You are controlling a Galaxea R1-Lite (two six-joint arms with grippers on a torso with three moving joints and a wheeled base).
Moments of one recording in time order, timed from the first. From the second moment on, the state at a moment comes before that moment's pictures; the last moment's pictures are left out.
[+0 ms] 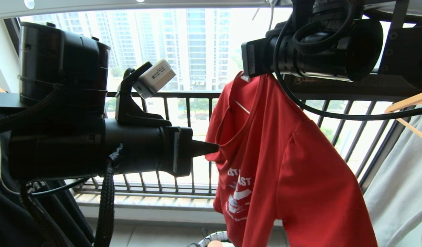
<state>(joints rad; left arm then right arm) -0.76 1.44 -1.13 -0.02 -0.27 -0.35 0.71 1.83 -1.85 0.10 -0.33 -0.11</state>
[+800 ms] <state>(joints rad) -0.59 1.68 -1.28 -0.38 -0.66 -0.28 0.71 1.82 -1.85 0.10 -0.33 -0.11</state>
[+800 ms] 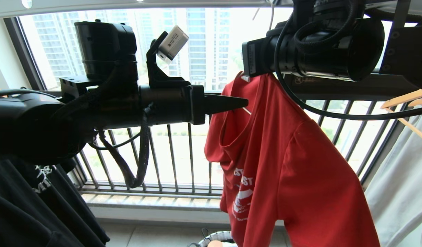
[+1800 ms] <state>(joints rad) -0.58 1.85 -1.37 -0.50 -0.77 -0.31 0.71 1.83 -1.86 0.10 -0.33 -0.11</state>
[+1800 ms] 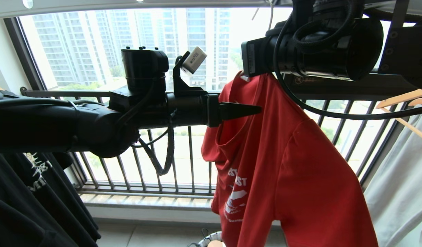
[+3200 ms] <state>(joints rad) -0.63 1.85 -1.35 -0.58 -0.77 -0.31 0.71 1.83 -1.86 0.10 -0.33 -0.12</state>
